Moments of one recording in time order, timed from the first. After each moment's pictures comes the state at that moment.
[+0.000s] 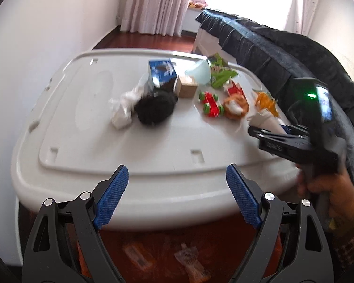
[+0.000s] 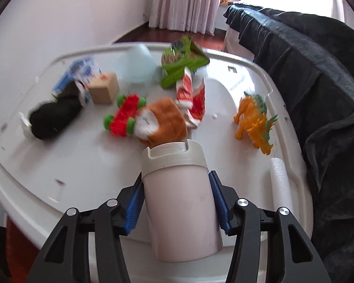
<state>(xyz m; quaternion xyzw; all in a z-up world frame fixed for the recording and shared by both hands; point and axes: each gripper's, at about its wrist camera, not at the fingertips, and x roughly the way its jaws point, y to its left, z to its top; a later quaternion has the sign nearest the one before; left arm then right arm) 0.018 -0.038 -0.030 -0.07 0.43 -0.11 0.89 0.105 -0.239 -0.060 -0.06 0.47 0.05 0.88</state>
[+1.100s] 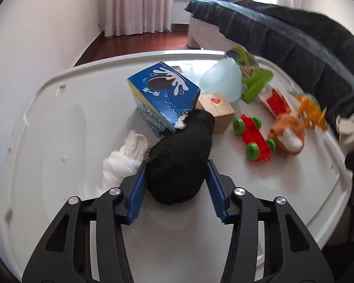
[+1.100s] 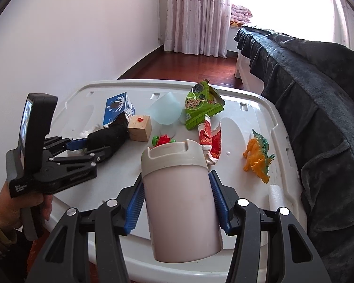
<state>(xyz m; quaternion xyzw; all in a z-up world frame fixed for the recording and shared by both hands) 0.153 -0.044 -0.078 0.01 0.45 -0.12 0.89 0.094 -0.225 -0.011 -0.04 0.42 0.10 0.90</state>
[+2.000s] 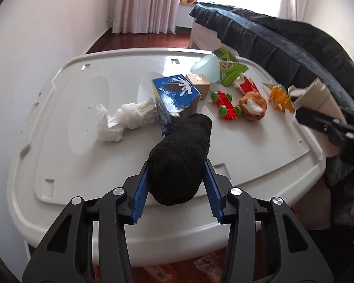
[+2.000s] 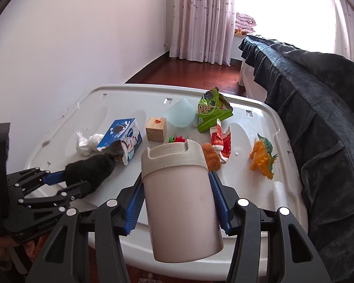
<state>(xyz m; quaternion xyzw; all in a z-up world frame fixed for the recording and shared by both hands) 0.053 -0.031 -0.051 -0.03 0.44 -0.12 0.89 0.063 -0.207 -0.001 -0.06 0.40 0.10 0.91</state>
